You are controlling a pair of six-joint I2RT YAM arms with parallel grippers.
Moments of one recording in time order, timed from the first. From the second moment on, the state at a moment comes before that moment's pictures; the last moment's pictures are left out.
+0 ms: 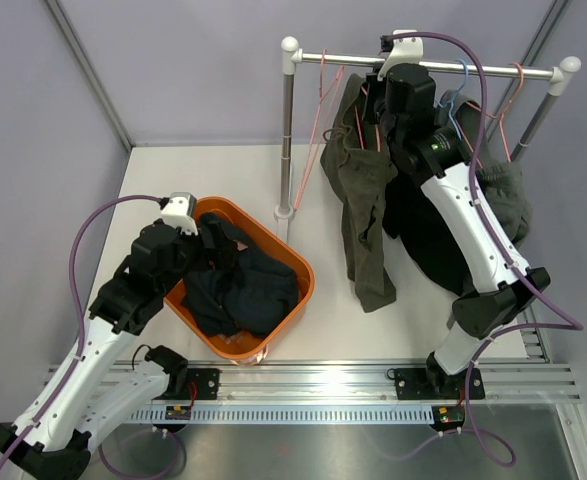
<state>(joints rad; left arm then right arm) -0.49 0.72 0.88 -0.58 -0.11 -0.34 0.48 1.69 2.06 -0.49 0.38 0.11</state>
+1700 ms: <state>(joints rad) -1.02 1.46 1.56 -0.22 -0.15 -0.24 0.48 1.04 1.61 -0.91 0.08 0.33</state>
